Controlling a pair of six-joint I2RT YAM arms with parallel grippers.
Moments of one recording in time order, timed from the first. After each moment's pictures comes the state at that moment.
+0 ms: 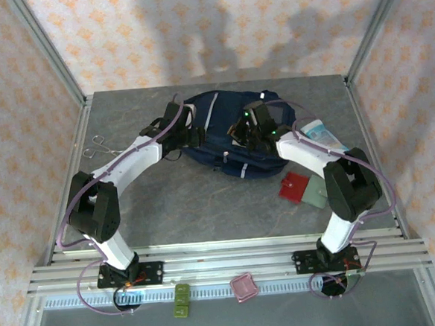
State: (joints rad) left arm -0.41 1.70 1.31 -0.44 0.00 -0.32; right arm 0.50 1.71 1.19 -0.16 -0.18 1.05
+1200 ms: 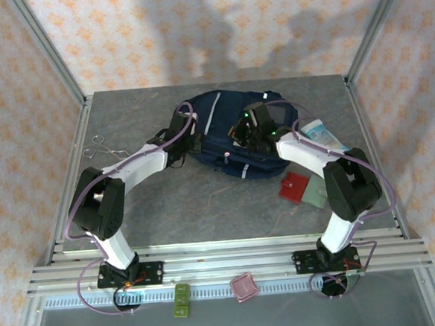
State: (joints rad) left arm -0.43 1.72 1.17 -0.26 -0.11 -0.30; right arm 0.50 1.71 1.19 -0.17 -0.16 1.02
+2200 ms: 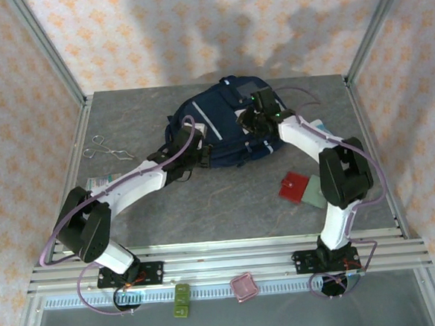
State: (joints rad) left arm -0.58 1.55 1.04 -0.25 -0.09 -0.42; right arm 0.39 1.82 1.36 -0.34 -0.14 0.91
